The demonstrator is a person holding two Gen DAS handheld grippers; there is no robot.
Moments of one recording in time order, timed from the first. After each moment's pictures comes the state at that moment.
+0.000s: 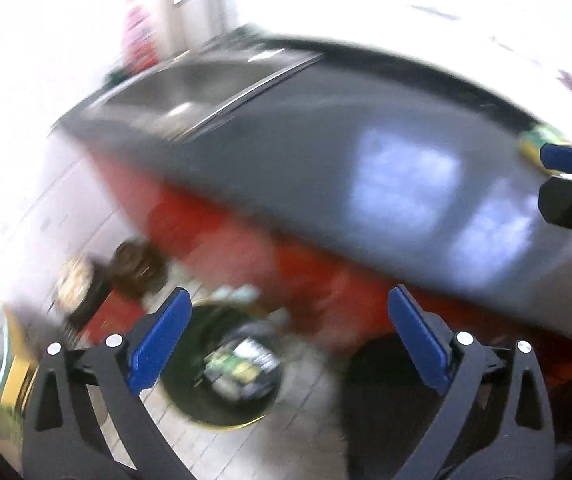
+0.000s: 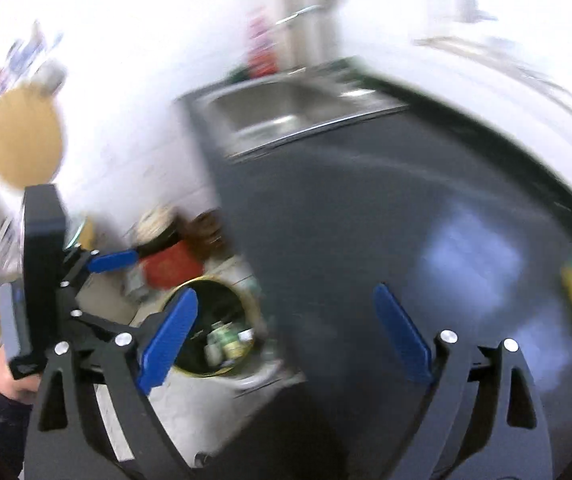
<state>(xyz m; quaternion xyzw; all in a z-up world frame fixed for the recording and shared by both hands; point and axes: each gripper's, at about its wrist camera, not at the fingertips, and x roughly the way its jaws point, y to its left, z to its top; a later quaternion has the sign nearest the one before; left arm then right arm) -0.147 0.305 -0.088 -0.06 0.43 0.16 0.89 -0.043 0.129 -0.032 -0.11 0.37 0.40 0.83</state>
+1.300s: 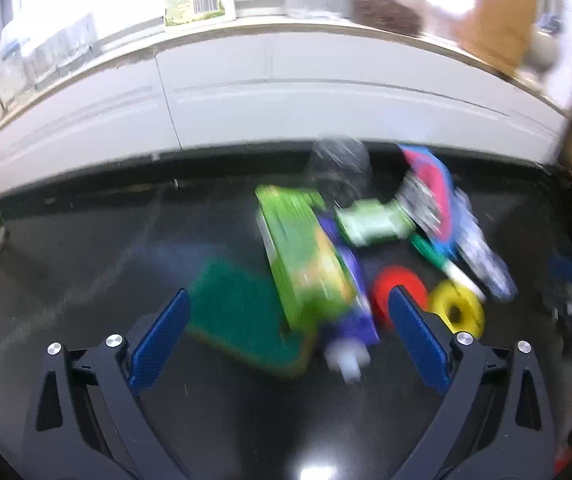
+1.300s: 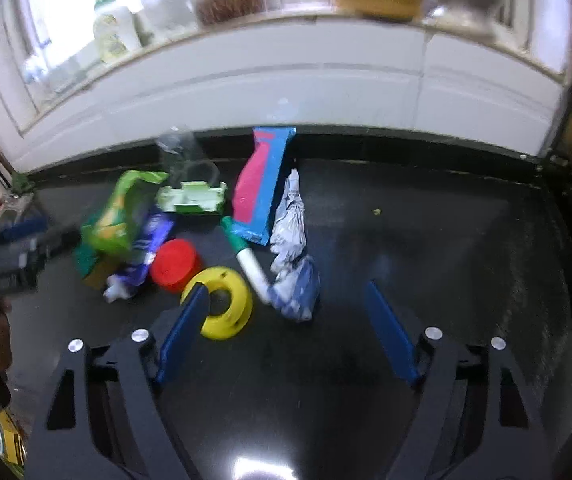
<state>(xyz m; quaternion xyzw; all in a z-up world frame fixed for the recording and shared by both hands) 0.215 -0.033 -0.060 0.04 0.44 -0.06 0.89 0.169 -0.283 -0.089 0.05 0.45 0.05 0.89</state>
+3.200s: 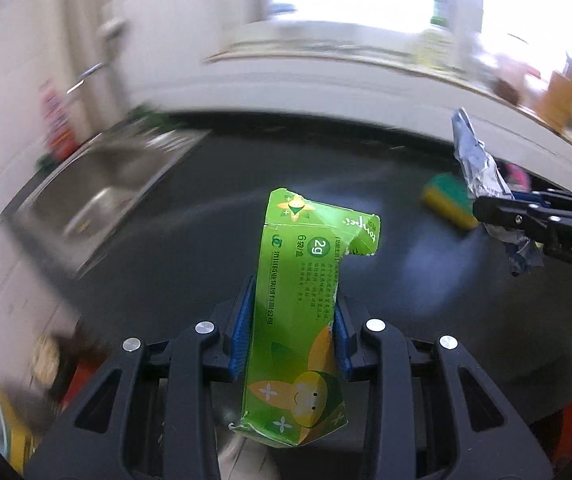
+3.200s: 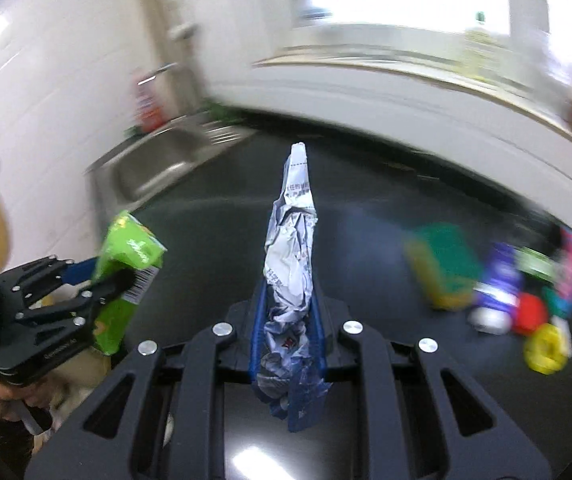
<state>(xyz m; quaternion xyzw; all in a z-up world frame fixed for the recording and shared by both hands) -0.059 0.232 -0.019 -0.04 0.39 0.11 0.91 0.040 0.077 -0.020 -0.07 0.38 0.39 0.84</state>
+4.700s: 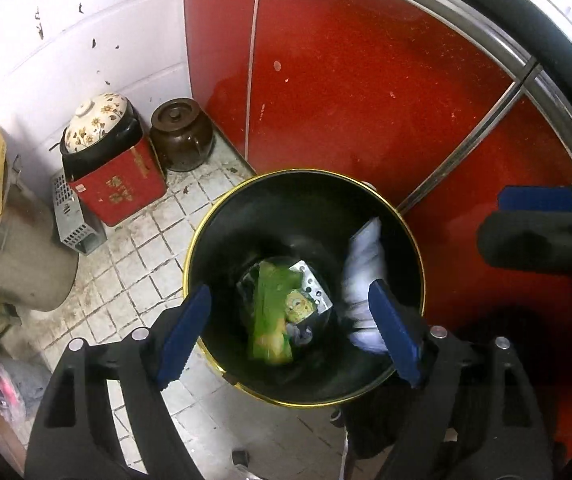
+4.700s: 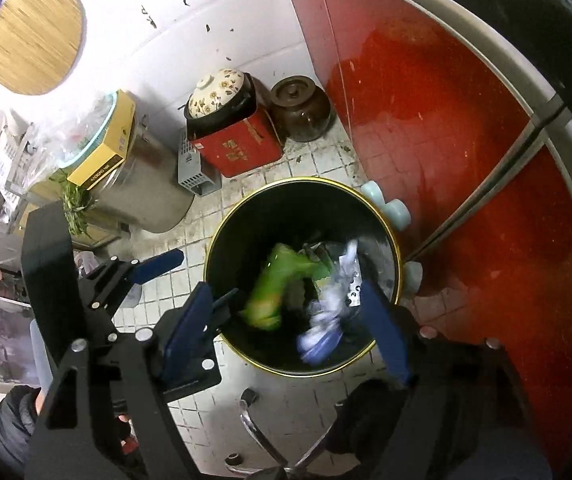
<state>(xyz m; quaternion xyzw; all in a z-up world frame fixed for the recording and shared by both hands) -0.258 0.467 -0.294 -0.26 0.47 0.29 0.79 -0.108 0.420 -0.257 -0.23 0.54 0.53 0.61</state>
